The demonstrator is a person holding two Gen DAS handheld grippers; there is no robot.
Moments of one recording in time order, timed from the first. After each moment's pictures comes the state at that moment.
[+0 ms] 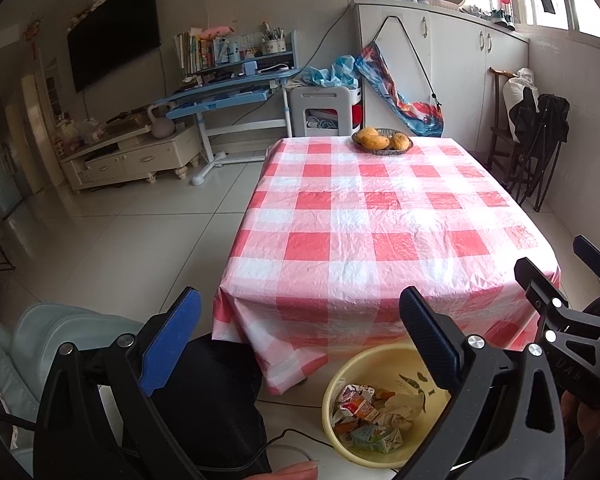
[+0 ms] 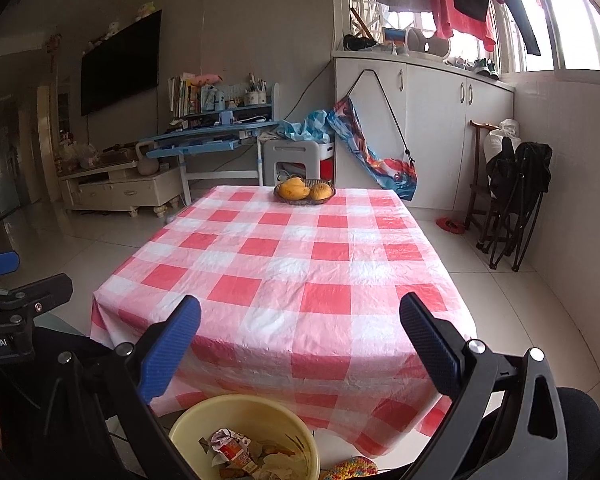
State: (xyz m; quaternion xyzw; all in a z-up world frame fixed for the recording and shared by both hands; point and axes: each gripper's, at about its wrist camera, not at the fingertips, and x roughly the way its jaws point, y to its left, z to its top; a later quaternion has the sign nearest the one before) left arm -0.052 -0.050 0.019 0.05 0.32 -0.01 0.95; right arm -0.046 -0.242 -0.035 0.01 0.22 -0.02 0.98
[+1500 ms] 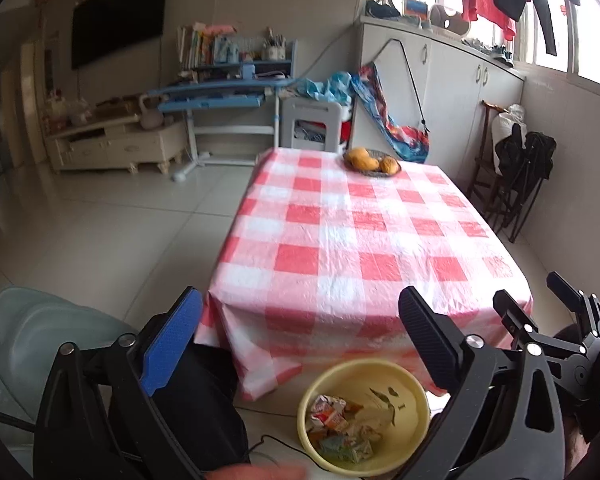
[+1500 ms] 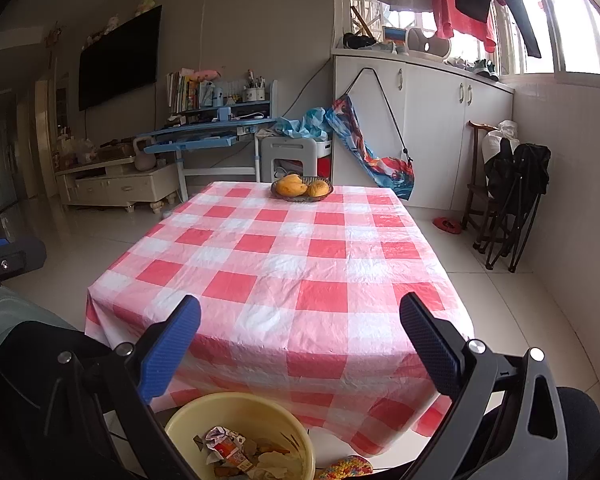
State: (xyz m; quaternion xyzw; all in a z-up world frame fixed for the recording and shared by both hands) left arm -0.048 -0.025 0.023 -0.02 0.31 -0.05 0.95; right arm -0.045 -0.236 -0.038 0.00 0.23 -0.03 0.97
